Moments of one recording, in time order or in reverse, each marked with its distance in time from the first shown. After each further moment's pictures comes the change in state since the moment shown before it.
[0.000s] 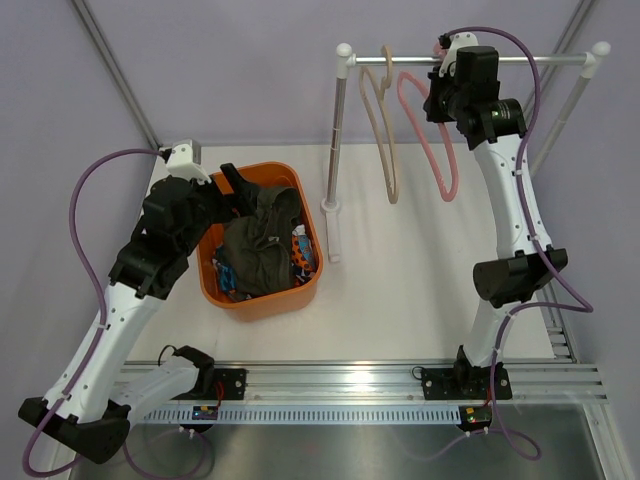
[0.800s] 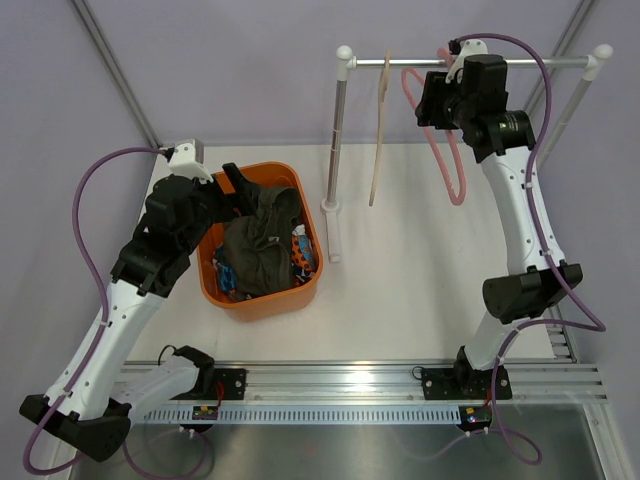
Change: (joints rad) left arm 0.000 0.013 0.002 0.000 0.000 0.008; right arm 0.000 -0.124 -0.185 0.084 -0.027 0.089
